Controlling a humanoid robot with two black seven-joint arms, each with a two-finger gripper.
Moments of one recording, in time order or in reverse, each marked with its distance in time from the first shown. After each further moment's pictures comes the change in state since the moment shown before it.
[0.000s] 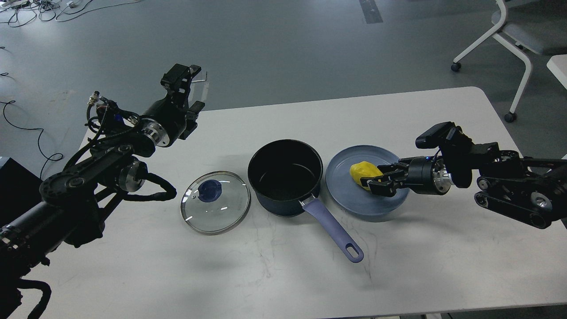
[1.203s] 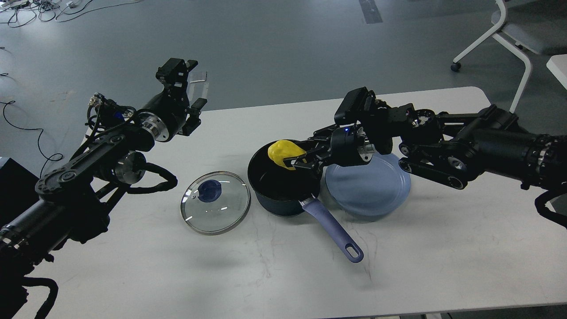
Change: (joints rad) left arm 0.018 -0.013 -0.110 -0.006 -0.096 -0.052 0.096; right arm 0.282 0.326 -0.167 -0.163 0.006 -0.076 0.107
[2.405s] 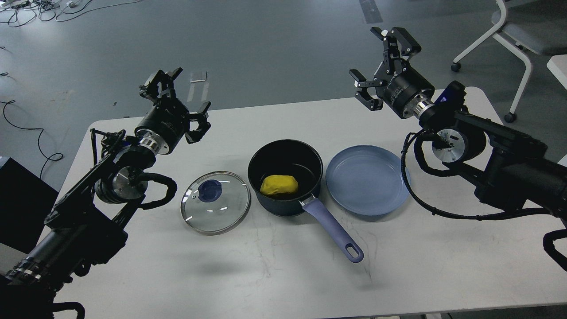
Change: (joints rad) left arm 0.190 -0.088 -0.281 -0.012 -0.199 -0.109 -0.044; right arm -0.297 -0.107 0.560 0.037 1.702 0.168 -0.073
